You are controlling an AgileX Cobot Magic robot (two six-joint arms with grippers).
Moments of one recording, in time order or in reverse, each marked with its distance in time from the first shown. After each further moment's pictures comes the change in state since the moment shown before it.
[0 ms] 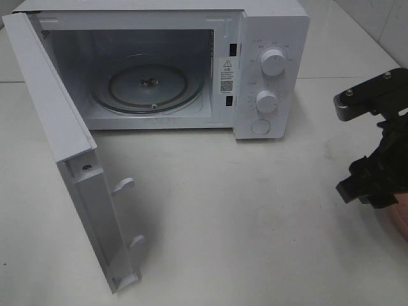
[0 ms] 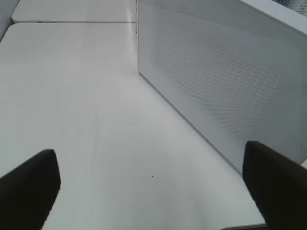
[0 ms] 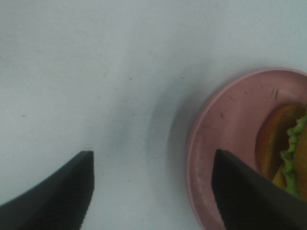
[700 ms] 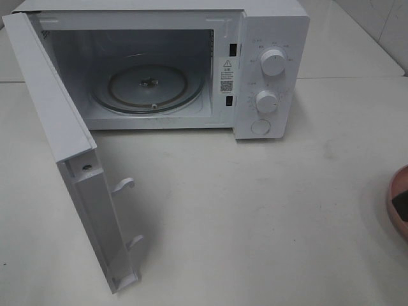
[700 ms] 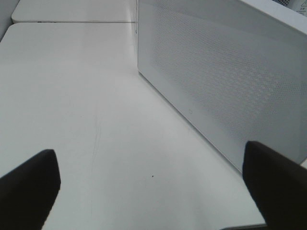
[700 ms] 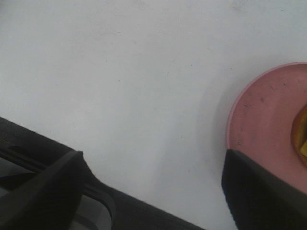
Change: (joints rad) left arm 0.000 0.000 0.000 0.000 0.000 0.000; right arm 0.000 -0.484 0.001 0.368 0.237 -0.348
